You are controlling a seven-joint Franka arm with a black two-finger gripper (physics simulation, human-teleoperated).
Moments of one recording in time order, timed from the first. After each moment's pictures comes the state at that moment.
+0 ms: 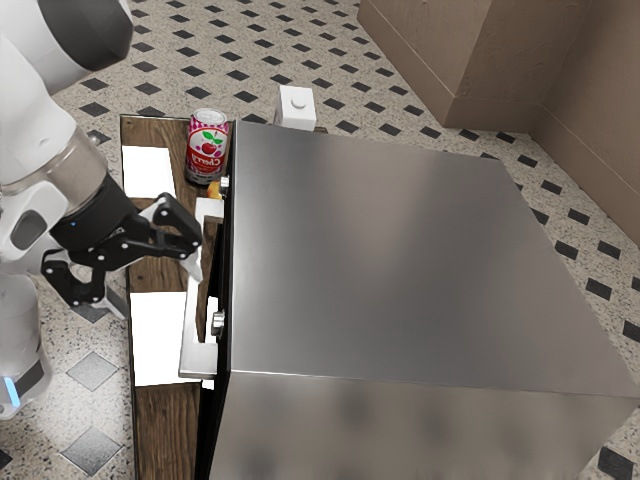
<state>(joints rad) -1.64 -0.74 0.18 -2.24 0.72 1.62 0.09</state>
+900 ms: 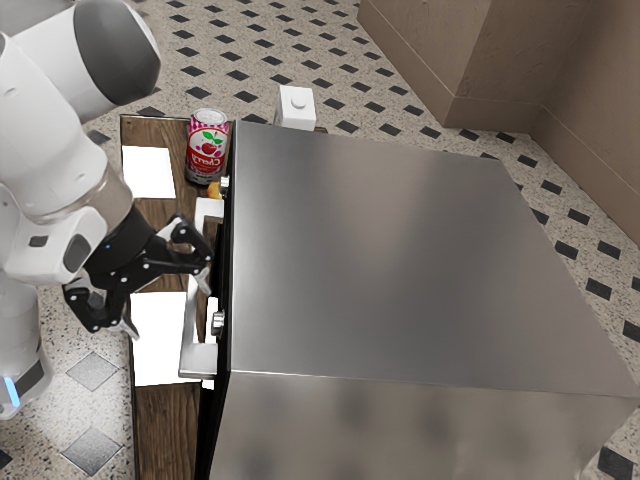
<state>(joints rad) -1.64 -0.76 0.25 -2.32 0.72 1.65 -0.12</state>
